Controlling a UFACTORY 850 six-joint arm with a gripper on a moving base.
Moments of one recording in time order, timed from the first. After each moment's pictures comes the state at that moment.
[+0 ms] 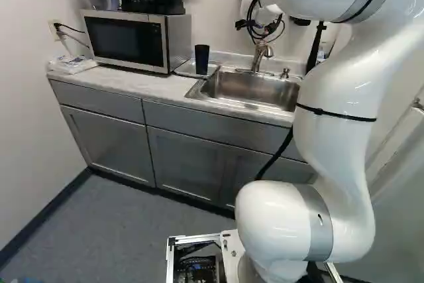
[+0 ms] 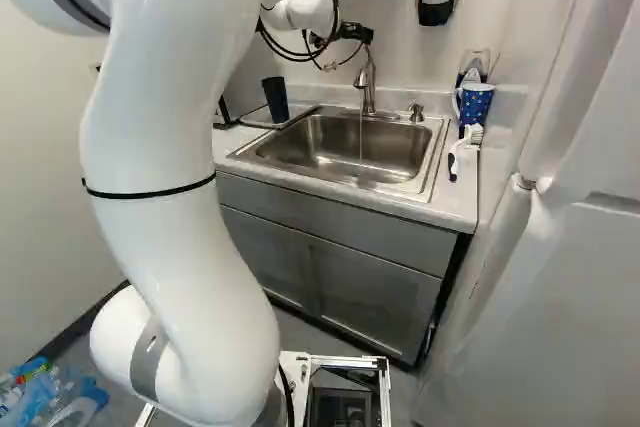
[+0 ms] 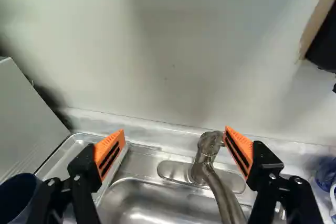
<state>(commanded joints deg) -11.2 -17.0 -84.4 -4.3 4.1 3.7</state>
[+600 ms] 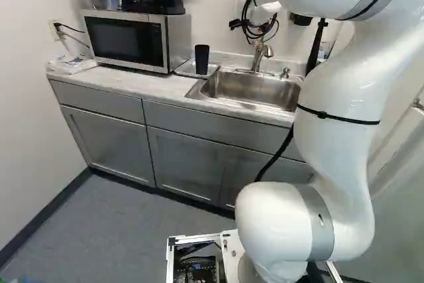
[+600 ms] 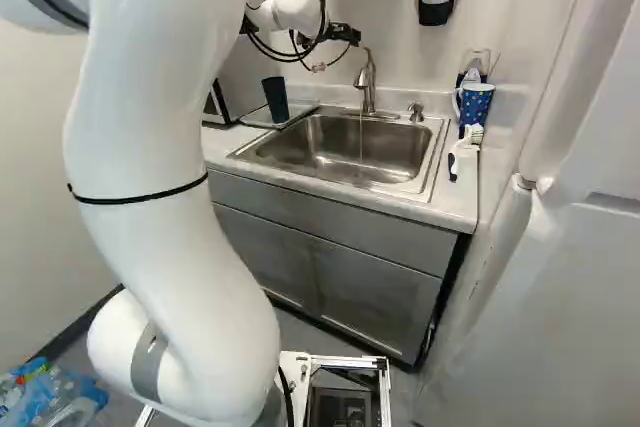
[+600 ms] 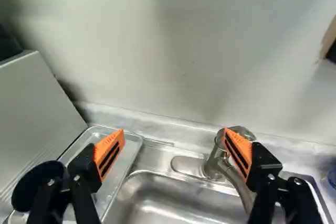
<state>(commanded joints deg) -8.1 -14.2 -81.3 -4.3 4.1 3.7</state>
